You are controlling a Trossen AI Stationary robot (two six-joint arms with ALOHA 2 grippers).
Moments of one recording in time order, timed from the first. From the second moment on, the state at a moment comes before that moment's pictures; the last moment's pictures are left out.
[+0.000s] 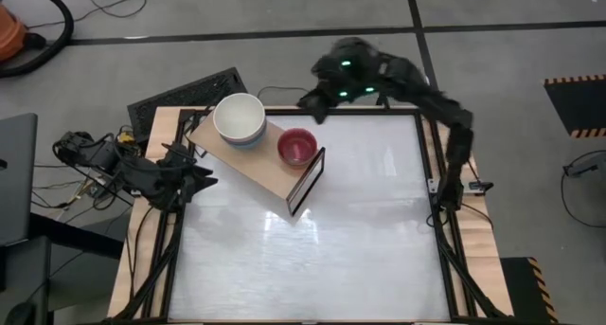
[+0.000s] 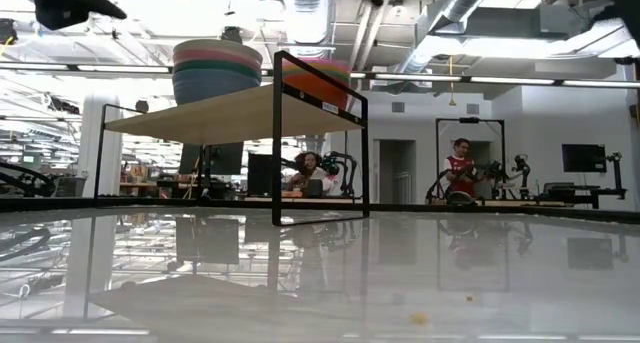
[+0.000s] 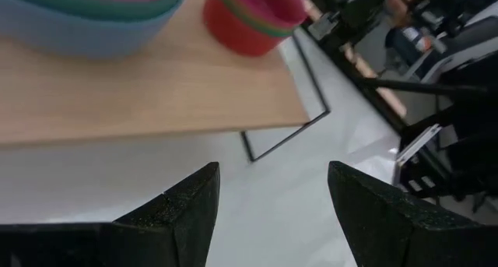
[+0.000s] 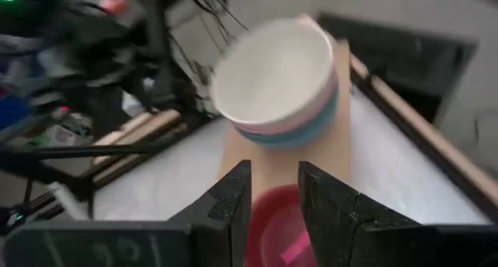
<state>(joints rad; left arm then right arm) -0.42 0.57 0.91 -0.95 -0.54 -1.05 -0.36 1.89 2.34 -1.02 -0.20 0.32</state>
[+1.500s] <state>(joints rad) -0.42 0.00 0.45 -0.28 -0.17 -0.34 0.32 0.23 0.32 0.28 0.30 0.25</state>
